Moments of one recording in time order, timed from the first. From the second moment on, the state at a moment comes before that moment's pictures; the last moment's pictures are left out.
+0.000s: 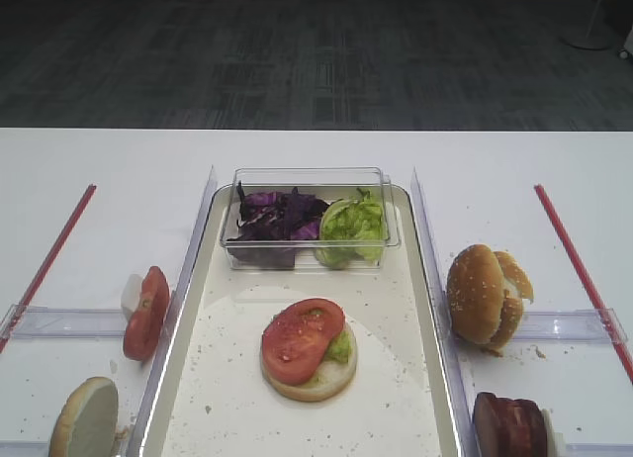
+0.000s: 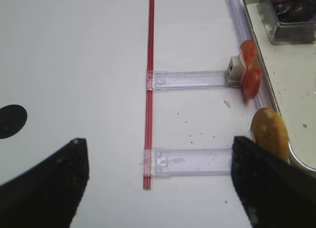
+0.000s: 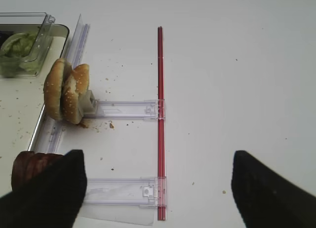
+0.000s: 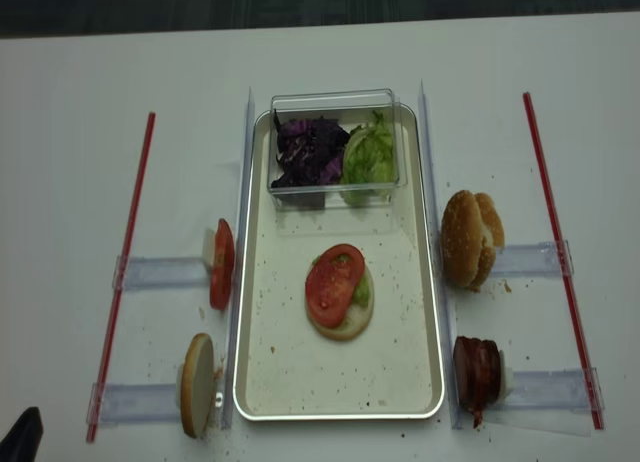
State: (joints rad) left arm -0.01 -0.02 -0.49 0.08 1.19 -0.08; right arm -0.07 -0.02 -0.48 0.08 1.13 -0.07
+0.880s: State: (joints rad) left arm -0.01 -0.02 -0.49 0.07 1.19 -0.08; right arm -0.07 -0.02 -0.48 0.08 1.13 -0.07
